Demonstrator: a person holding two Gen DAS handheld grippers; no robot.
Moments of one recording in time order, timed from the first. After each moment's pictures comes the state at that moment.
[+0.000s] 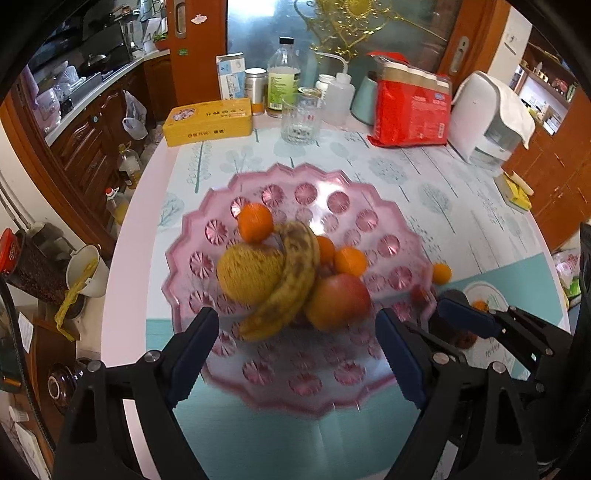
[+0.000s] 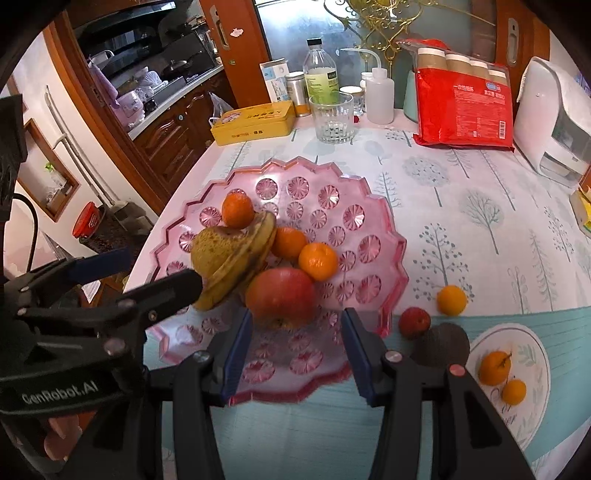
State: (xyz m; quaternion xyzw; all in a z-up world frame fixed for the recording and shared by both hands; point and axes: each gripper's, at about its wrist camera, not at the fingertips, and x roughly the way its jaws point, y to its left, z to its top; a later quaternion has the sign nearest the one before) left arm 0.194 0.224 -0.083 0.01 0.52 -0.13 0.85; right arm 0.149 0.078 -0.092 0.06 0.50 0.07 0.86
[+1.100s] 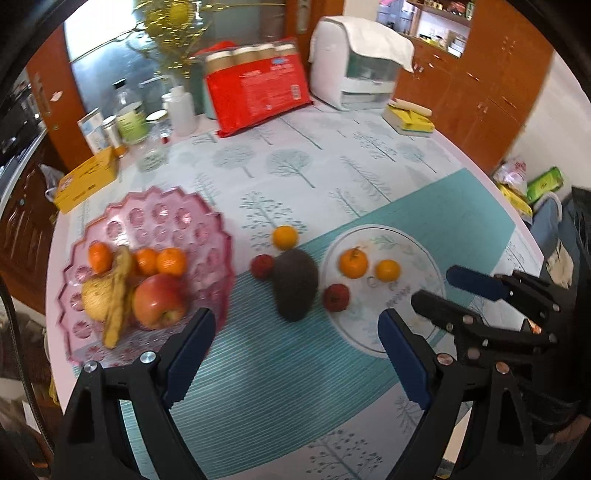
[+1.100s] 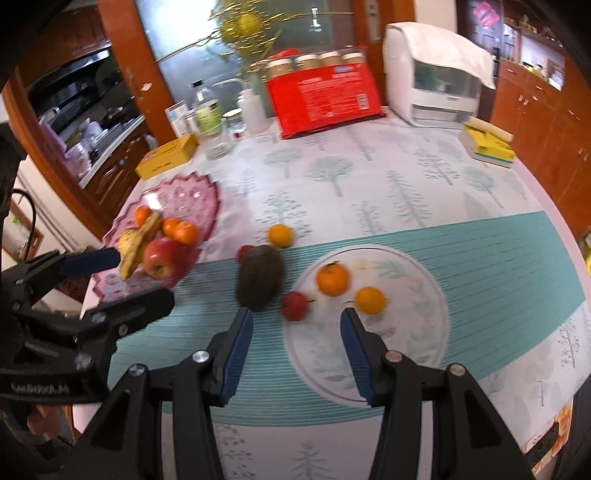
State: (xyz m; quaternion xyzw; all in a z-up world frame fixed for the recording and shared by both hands) left arm 0.106 0.050 -0.062 0.12 0.50 -0.28 0.81; right arm 0.021 -0.085 -0.071 0.12 0.47 -0.06 0.87
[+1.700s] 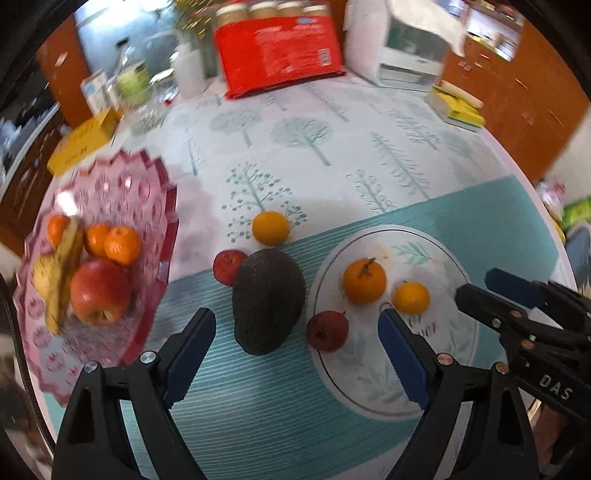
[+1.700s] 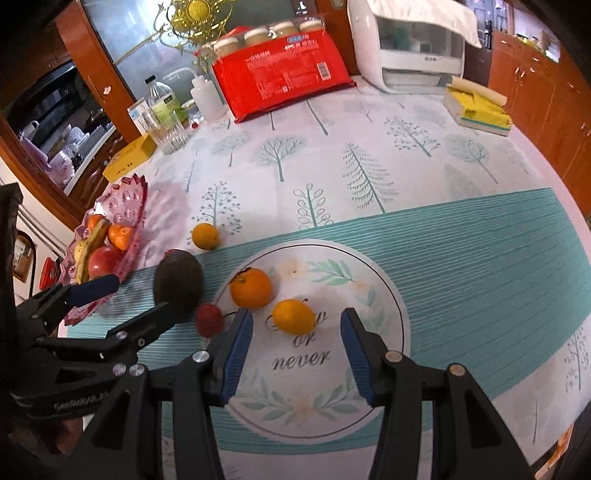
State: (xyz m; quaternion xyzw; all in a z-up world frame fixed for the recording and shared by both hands) left arm 0.137 -0.013 -0.145 0.09 0.54 -0.19 0.82; right arm 0.055 -0.168 -0.127 0.14 0.51 -0.04 0.85
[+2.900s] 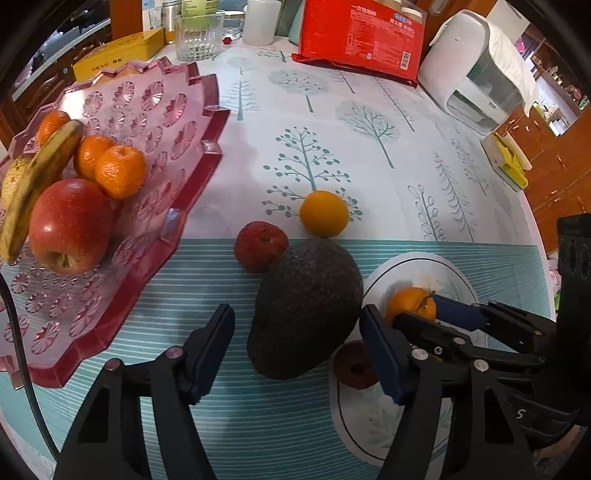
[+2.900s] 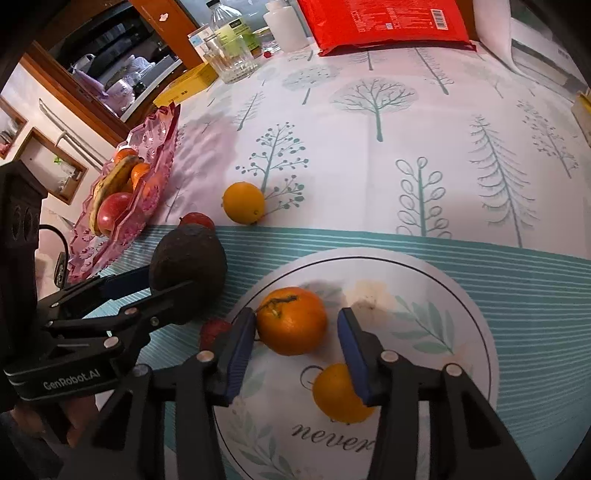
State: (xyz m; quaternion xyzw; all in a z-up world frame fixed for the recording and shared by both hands) left arm 0.168 0.017 -0.195 -0.05 0.58 -0.14 0.80; right arm 0.137 -0.143 -0.191 0.11 0.57 0.15 0.80
